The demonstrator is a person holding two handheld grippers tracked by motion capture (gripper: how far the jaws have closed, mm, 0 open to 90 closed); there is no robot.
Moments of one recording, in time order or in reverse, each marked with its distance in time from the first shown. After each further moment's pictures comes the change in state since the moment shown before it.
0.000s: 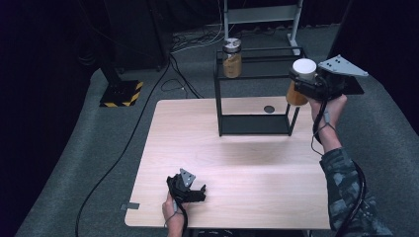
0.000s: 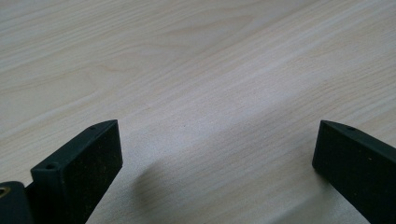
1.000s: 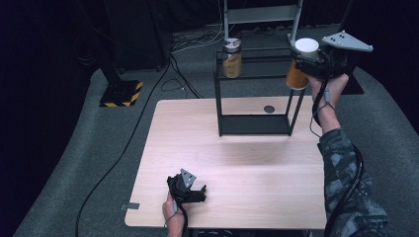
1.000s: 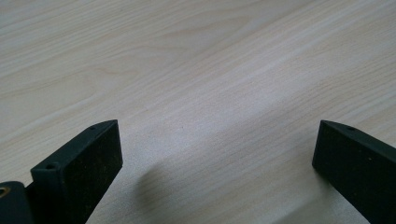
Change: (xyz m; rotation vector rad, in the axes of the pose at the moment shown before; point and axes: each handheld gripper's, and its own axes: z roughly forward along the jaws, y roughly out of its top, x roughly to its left) left arm -0.002 -0.001 -0.001 -0.004 0.001 0.016; right arm -0.011 0.037 0.024 -0.020 -0.024 0.040
